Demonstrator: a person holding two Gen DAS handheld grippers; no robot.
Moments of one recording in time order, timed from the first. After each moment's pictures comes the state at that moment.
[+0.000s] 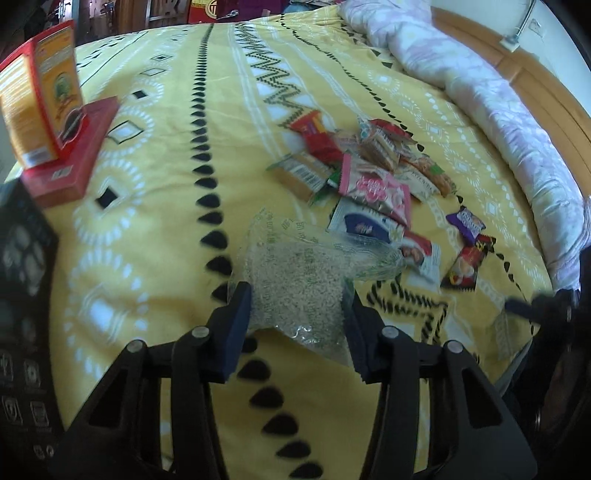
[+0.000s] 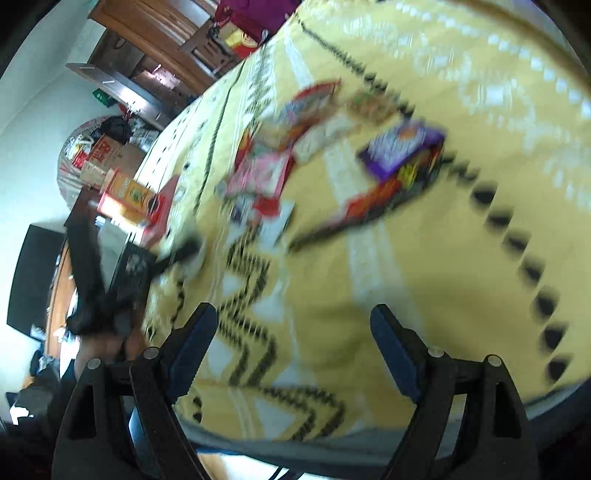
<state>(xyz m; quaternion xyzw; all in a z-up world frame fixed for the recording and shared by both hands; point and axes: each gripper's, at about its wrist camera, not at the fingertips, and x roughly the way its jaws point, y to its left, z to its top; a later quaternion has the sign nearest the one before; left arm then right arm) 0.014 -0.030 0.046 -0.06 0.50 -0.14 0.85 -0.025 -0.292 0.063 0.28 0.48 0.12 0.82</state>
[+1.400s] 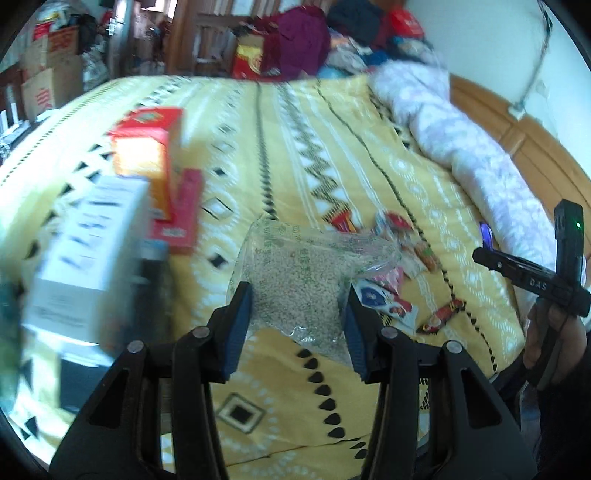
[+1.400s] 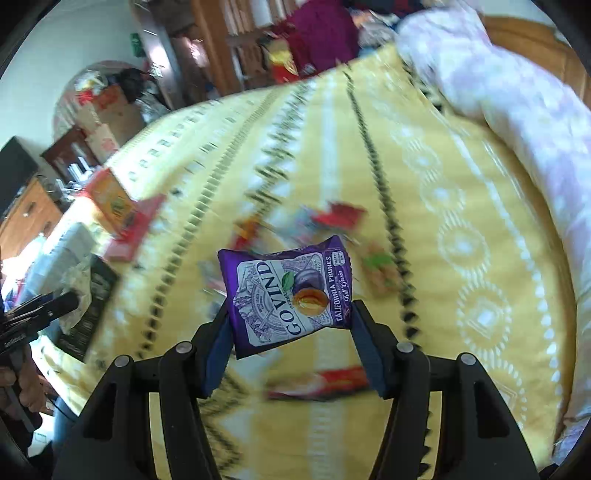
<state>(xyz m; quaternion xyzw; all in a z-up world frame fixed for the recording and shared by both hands) -0.027 0.056 0.162 -0.11 0.40 -0.07 0.91 0.051 -0.232 0.178 0.03 0.42 0.13 0.90</state>
